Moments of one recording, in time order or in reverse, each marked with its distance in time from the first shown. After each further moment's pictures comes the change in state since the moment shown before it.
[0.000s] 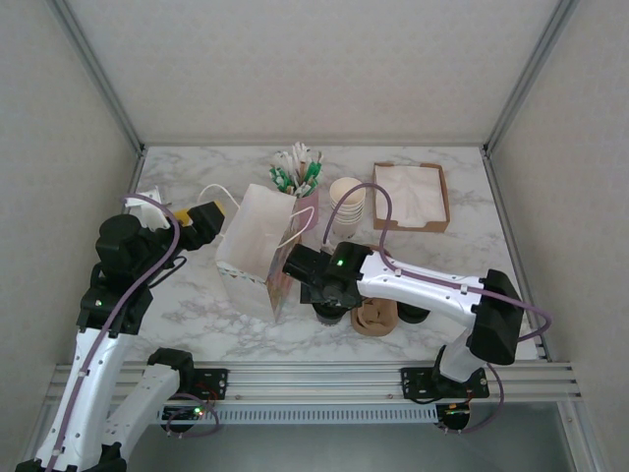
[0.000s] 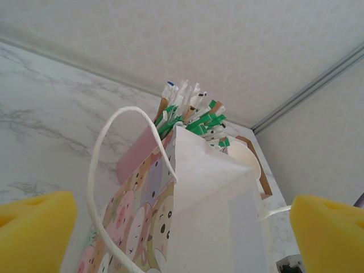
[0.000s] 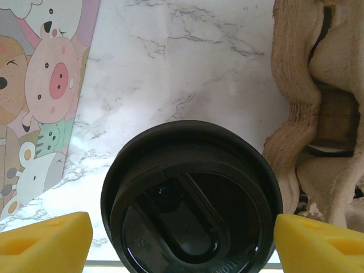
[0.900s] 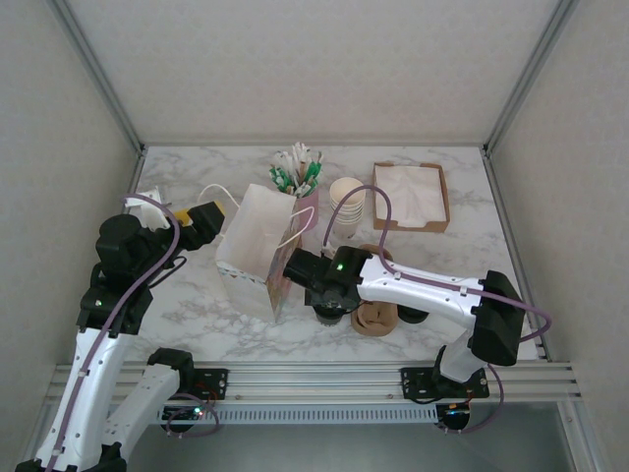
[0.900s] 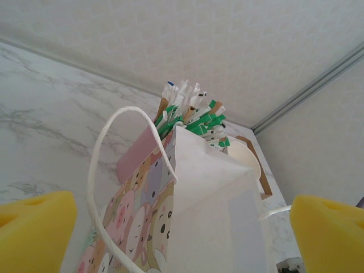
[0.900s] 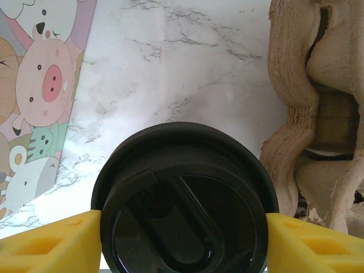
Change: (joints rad) left arm 0.000 0.000 0.000 0.000 0.000 0.000; right arm 0.015 0.003 -0.049 0.029 0.026 0.006
